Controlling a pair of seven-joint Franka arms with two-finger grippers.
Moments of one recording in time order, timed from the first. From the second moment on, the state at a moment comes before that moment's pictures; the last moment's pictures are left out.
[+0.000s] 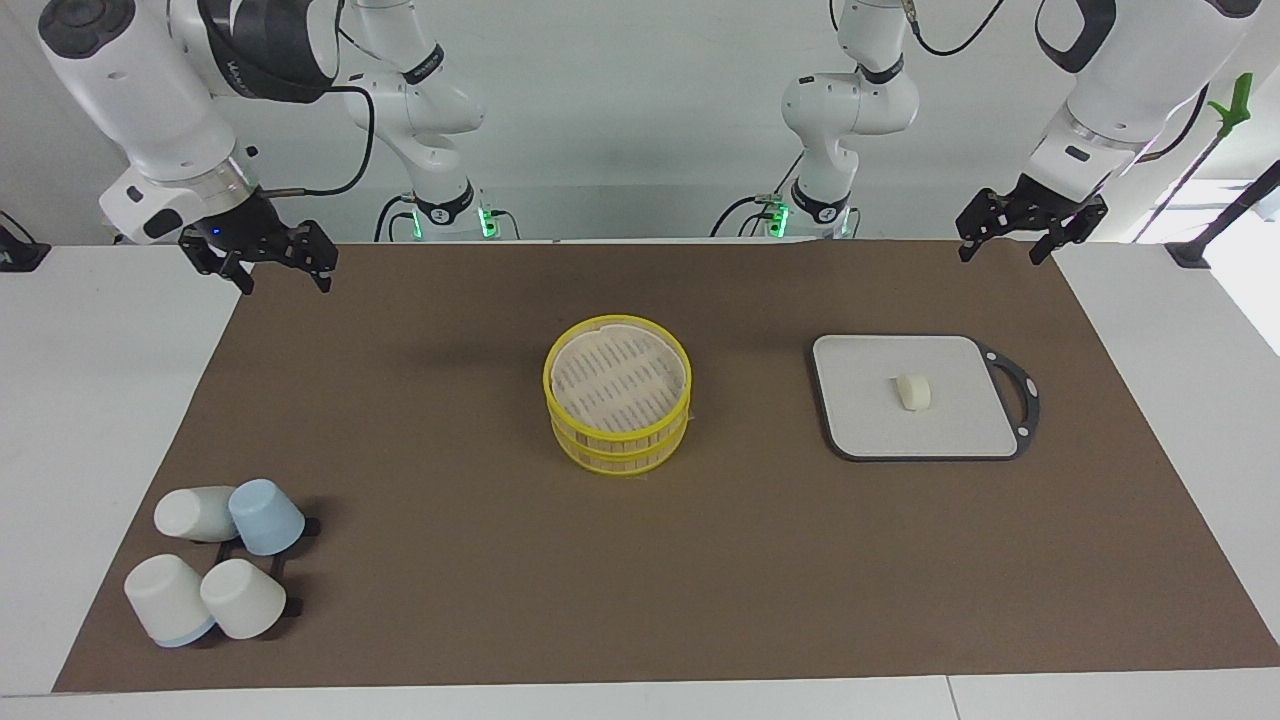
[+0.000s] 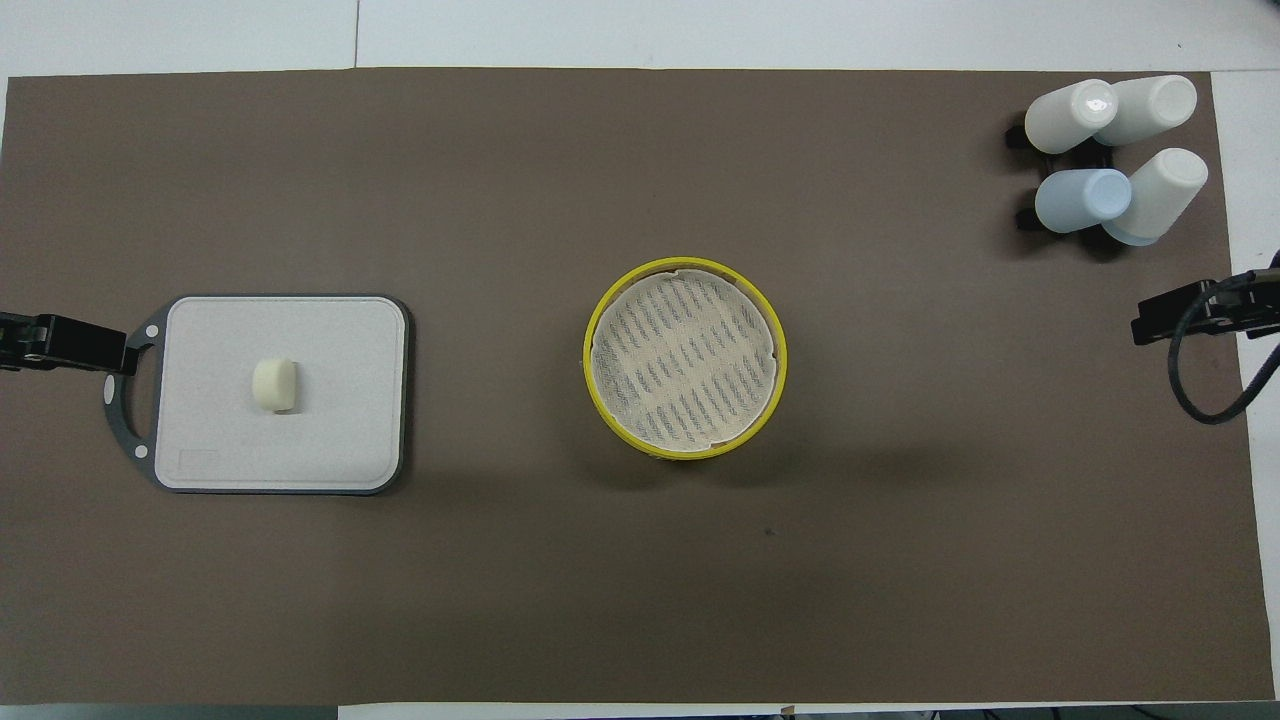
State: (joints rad) left arm -0.10 -0.09 0.09 -1.69 0.00 1.55 0.12; right arm -0.04 -0.02 -0.03 -1.69 -0.02 1.59 -0.09
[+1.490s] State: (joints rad) left arm -0.10 -0.13 0.11 -2.05 0.00 1.89 0.12; right arm 0.52 0.36 0.00 -1.35 0.04 1.70 0.64
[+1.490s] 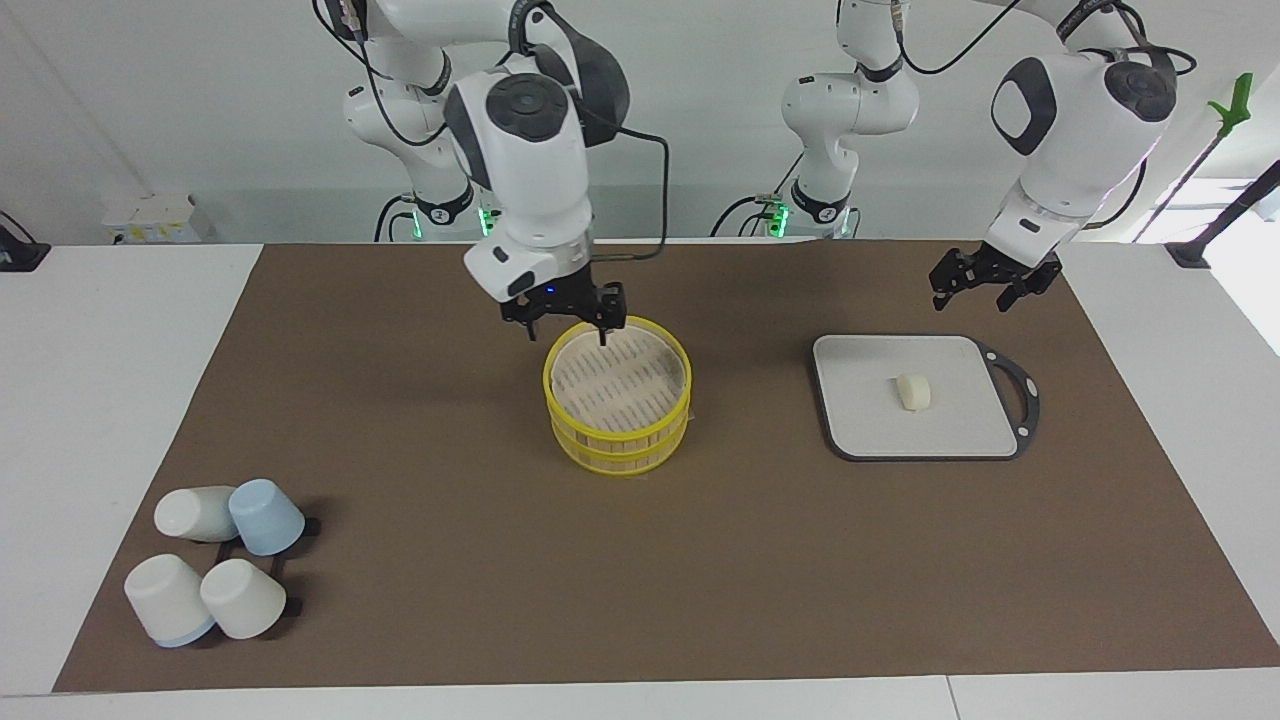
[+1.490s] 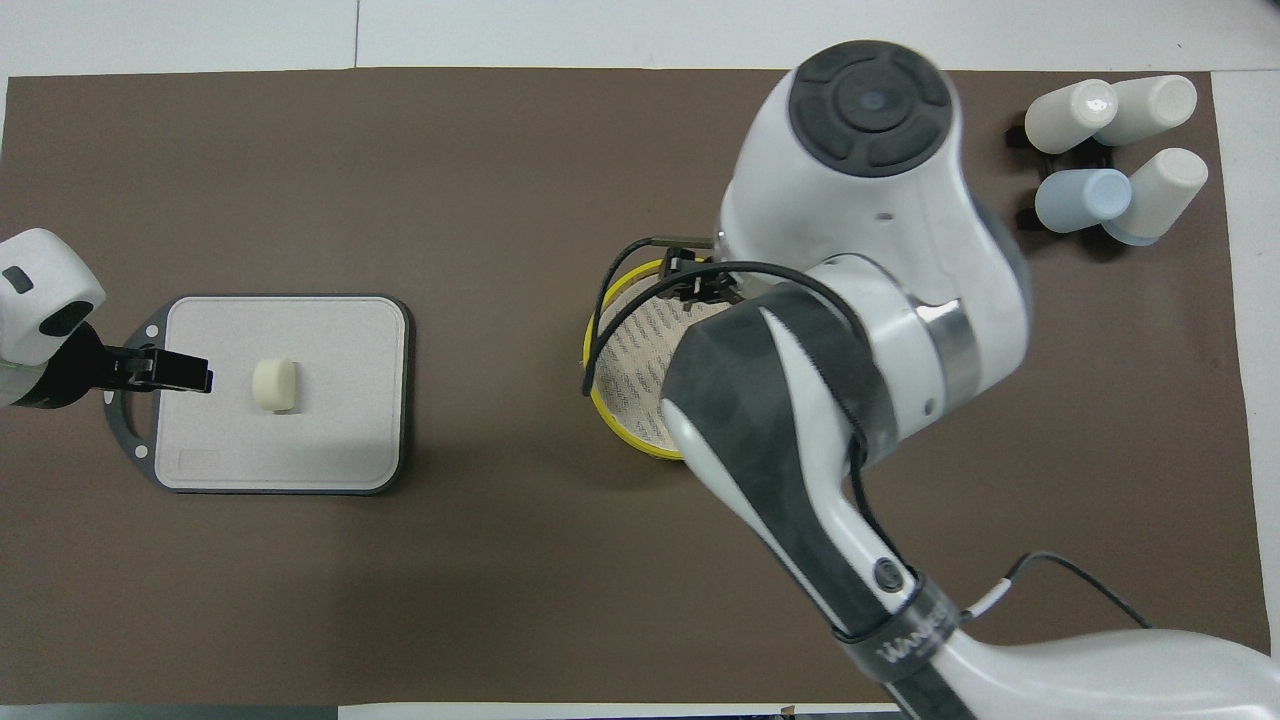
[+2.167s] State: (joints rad) left arm -0.09 -0.06 0.10 -2.26 0.00 2.19 0.12; right arm 0.67 0.53 -0.01 -1.28 0.04 1.81 0.76
